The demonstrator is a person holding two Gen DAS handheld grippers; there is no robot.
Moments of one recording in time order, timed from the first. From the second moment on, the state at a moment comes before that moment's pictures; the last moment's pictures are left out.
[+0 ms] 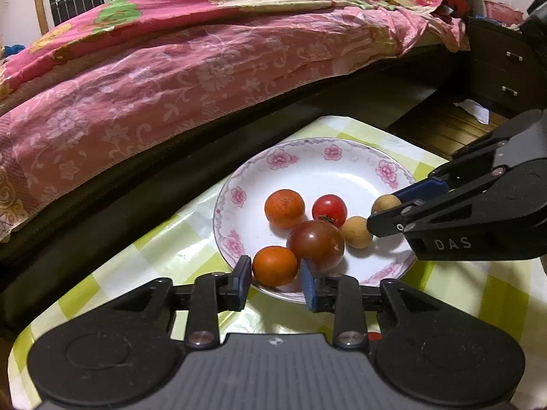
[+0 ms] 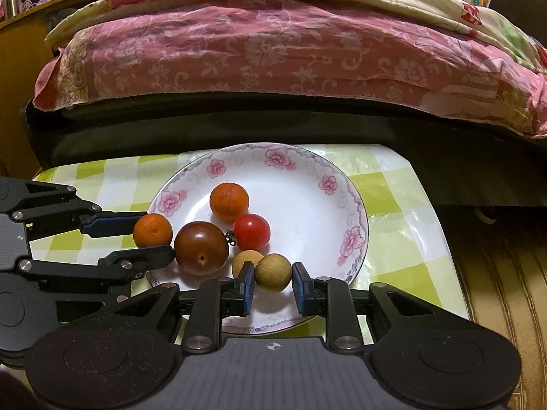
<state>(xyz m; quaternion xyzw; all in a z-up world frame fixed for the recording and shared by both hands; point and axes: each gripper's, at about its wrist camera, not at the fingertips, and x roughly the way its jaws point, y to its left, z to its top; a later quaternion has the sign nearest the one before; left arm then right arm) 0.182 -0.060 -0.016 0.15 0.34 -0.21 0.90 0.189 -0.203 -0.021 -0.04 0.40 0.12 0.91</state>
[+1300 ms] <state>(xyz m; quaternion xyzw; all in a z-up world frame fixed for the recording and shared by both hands) 0.109 0.013 0.019 0.12 0.35 -0.27 0.89 0.110 -0.157 -0.015 -0.08 0.41 0.19 0.89</state>
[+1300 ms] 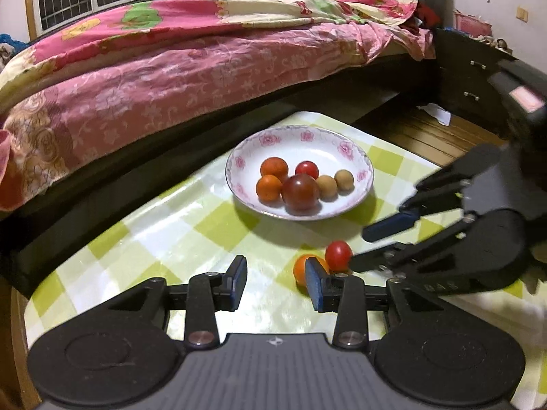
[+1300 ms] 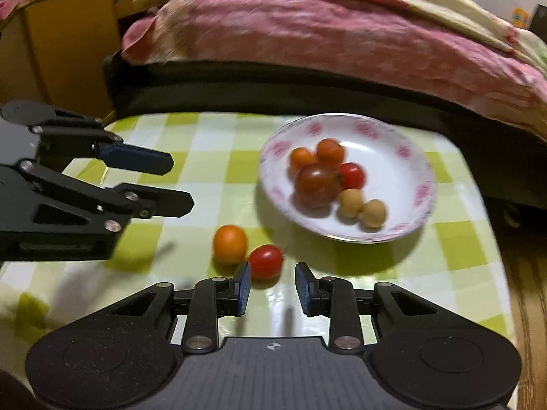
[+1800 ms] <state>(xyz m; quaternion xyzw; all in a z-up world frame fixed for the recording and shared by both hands) 0.106 0.017 0.010 0.11 0.37 -0.29 0.88 0.130 -0.144 -0.038 -0.13 0.41 0.24 0.87</state>
